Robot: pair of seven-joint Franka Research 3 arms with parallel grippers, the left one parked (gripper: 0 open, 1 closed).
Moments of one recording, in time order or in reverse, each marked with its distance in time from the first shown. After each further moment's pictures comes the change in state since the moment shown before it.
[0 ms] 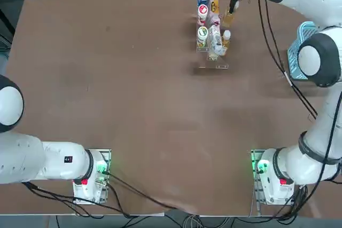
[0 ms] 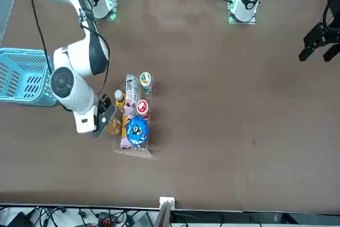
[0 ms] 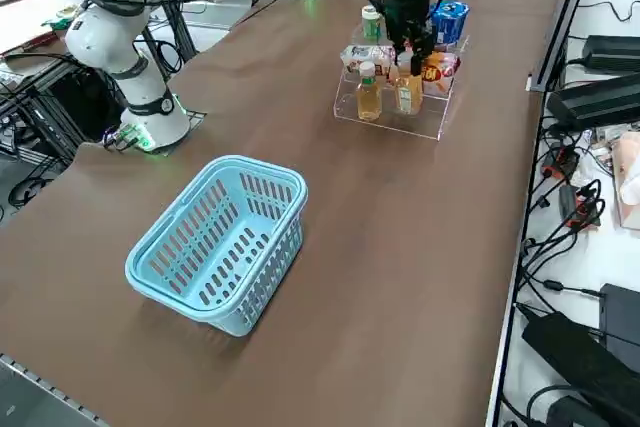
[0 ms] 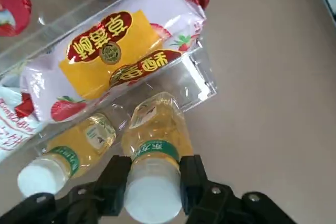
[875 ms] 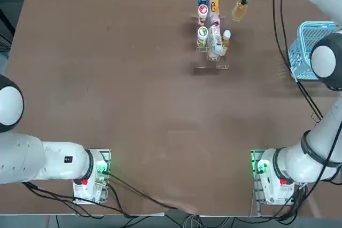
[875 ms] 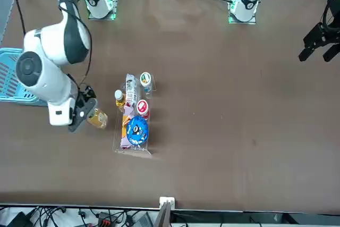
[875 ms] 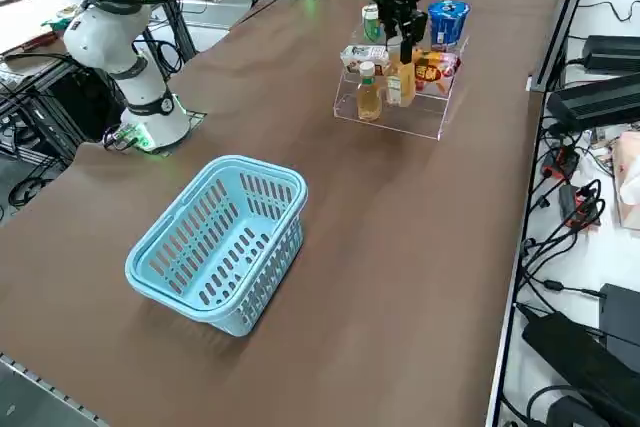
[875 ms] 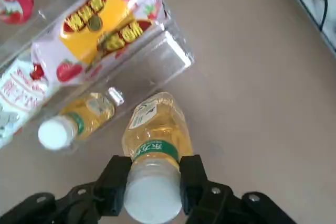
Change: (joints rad) arm -0.056 -0.105 0.001 -0.002 0.013 -0.094 0.066
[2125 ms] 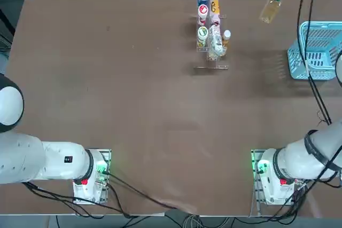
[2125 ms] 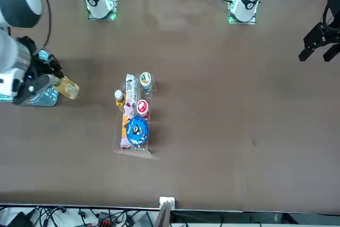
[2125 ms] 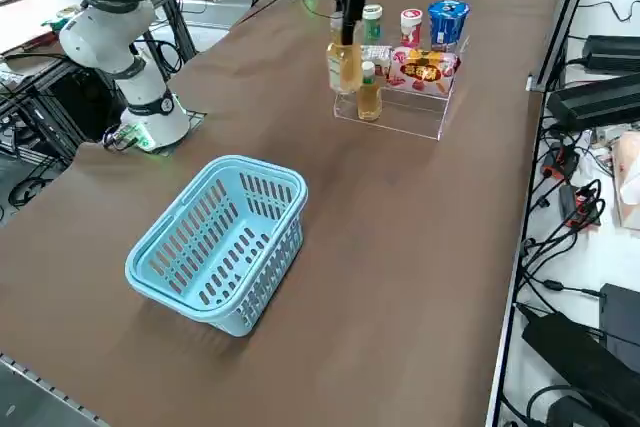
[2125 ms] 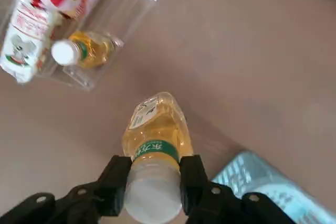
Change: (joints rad) arm -0.134 -0.189 0.002 -0.002 0.000 -0.330 0.107
